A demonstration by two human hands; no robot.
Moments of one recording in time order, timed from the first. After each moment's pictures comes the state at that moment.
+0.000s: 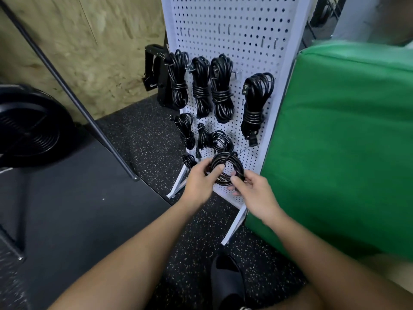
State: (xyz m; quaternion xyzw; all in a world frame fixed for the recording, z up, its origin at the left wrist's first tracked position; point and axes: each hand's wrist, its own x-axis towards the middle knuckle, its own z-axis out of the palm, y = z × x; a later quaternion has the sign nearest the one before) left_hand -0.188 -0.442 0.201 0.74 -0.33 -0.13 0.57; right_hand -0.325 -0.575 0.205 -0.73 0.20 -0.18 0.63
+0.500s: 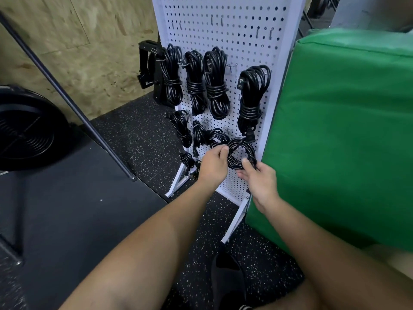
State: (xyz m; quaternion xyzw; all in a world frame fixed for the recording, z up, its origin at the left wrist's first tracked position) left_hand -0.171 -0.511 0.202 0.80 -0.28 -0.11 0.51; right_hand -0.290 -0.602 0.186 -0.57 0.35 -0.28 0.69
